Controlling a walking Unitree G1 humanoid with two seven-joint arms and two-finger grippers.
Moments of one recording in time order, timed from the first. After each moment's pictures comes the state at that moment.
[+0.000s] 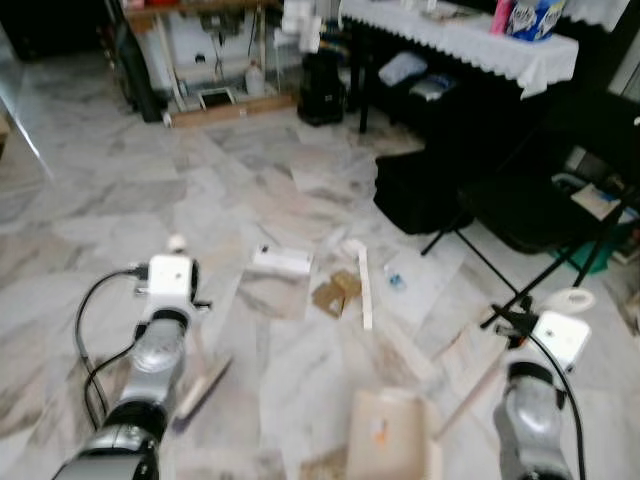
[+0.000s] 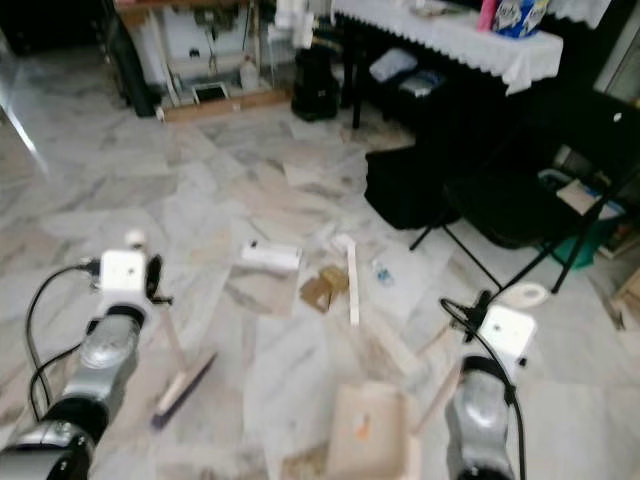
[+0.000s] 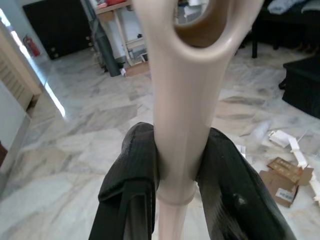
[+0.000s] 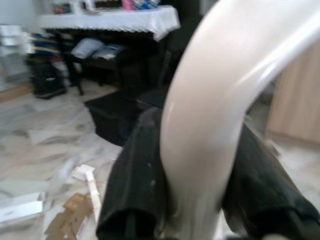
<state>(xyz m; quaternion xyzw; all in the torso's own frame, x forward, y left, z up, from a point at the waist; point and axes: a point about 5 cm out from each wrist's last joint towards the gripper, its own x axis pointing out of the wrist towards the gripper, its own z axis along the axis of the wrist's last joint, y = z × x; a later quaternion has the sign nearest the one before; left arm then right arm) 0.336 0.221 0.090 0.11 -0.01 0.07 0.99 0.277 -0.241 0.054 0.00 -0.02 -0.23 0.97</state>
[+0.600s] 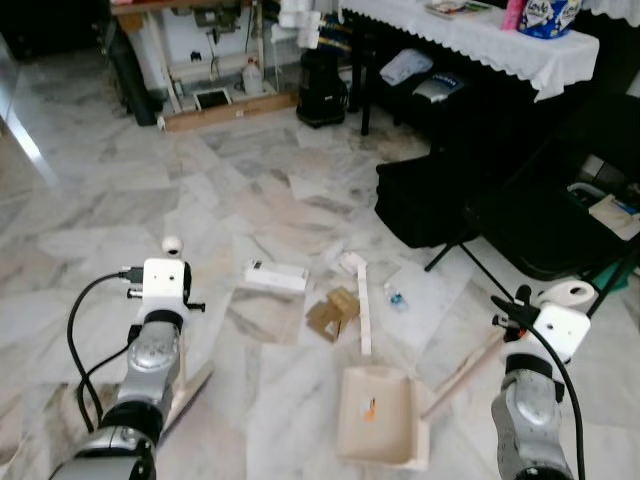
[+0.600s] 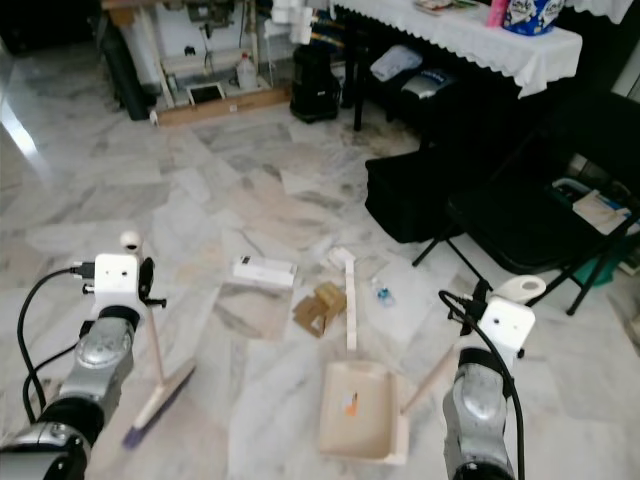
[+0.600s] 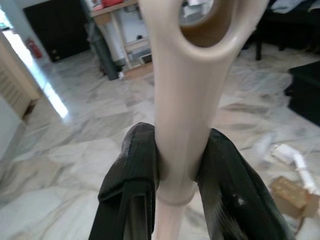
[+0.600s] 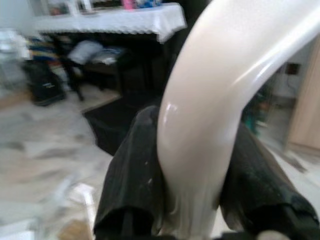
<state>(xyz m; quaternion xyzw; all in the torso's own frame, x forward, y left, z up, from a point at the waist) 0.336 0.203 0.085 0.10 -0.01 0.06 0.99 0.271 -0.255 0.055 -0.01 -0.02 -0.24 0.97</state>
